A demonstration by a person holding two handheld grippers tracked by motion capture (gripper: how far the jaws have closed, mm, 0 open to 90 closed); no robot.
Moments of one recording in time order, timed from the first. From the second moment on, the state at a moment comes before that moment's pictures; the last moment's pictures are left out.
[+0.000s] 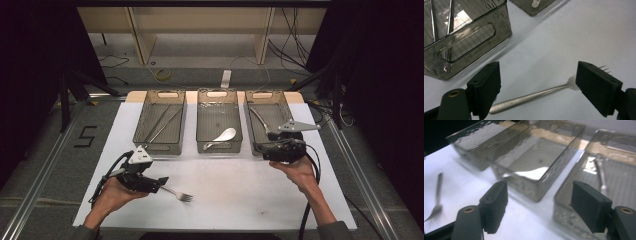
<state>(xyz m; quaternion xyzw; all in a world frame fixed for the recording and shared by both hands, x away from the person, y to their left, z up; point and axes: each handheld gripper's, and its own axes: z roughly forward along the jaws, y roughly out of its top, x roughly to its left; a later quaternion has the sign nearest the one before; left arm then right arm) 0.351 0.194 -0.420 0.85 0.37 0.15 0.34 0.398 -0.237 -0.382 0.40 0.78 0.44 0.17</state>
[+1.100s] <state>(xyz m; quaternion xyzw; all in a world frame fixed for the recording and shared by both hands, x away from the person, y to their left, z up) 0.385 0.186 -0.454 0.91 0.34 0.11 0.20 0.320 -0.238 -0.422 0.37 0.80 0.45 0.14</state>
